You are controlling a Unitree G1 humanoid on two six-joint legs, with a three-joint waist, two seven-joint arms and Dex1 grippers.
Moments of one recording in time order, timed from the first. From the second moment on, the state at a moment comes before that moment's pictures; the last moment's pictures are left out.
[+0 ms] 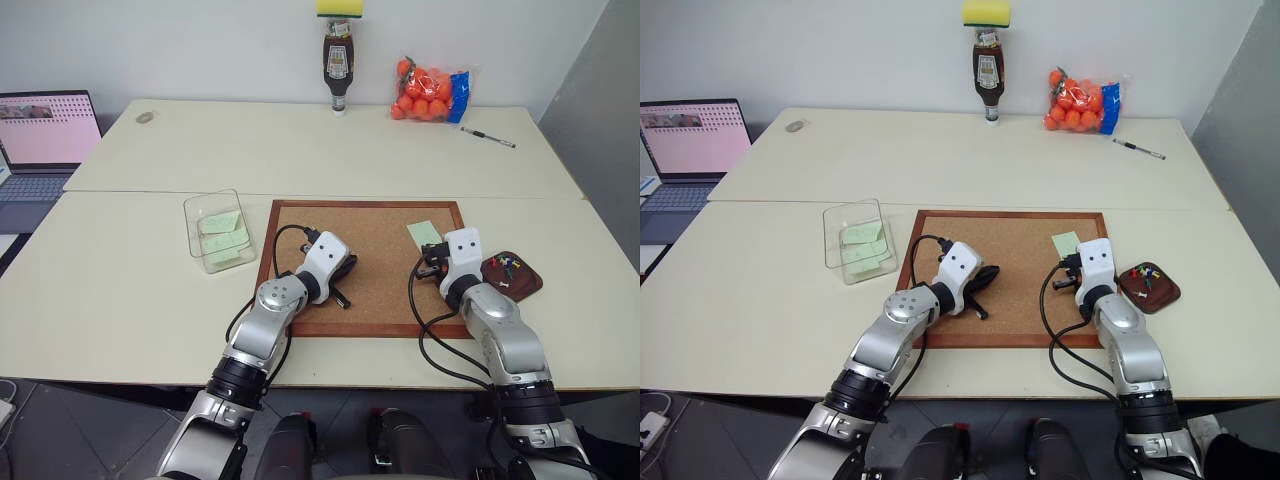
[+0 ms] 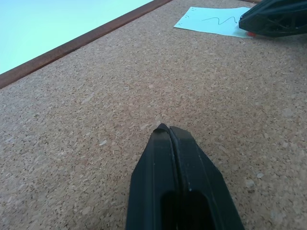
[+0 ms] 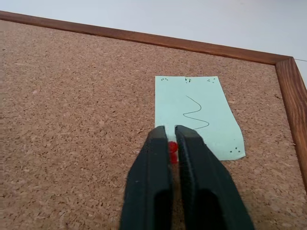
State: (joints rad) left arm -0.44 0.18 -0.25 0.16 0.02 0.32 -0.52; right arm -0.30 -0.23 0.00 -0.02 0.11 0.42 0.22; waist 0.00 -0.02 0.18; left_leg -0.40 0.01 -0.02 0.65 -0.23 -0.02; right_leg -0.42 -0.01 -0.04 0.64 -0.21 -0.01
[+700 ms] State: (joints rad) left arm -0.44 0.16 -0.23 0.15 0.00 0.36 -0.51; right arm -0.34 -0.22 0.00 -0.24 0.14 0.48 0.22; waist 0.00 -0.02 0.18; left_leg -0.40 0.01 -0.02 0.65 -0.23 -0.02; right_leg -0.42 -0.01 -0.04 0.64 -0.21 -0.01
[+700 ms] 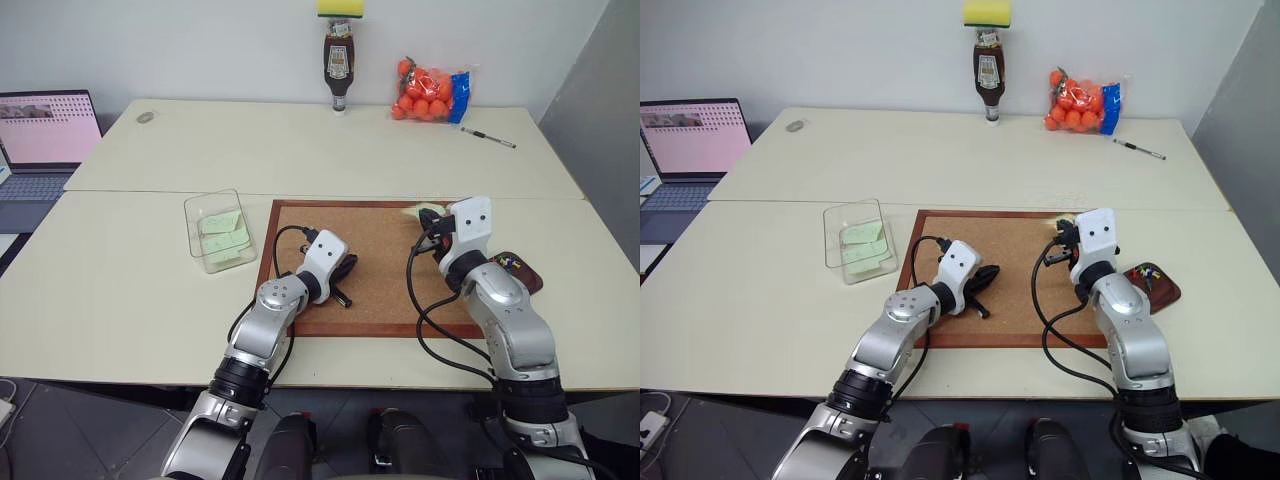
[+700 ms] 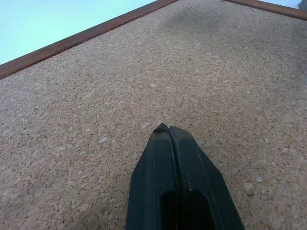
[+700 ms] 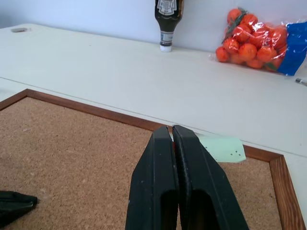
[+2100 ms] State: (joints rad) left arm -0.78 0.14 -0.29 0.70 0.11 -0.29 -0.62; right arm -0.37 -0.22 0.03 -0.50 0.27 0.85 0.28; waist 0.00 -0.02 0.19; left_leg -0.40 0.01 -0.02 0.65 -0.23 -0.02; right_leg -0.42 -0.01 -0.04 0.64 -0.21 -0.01
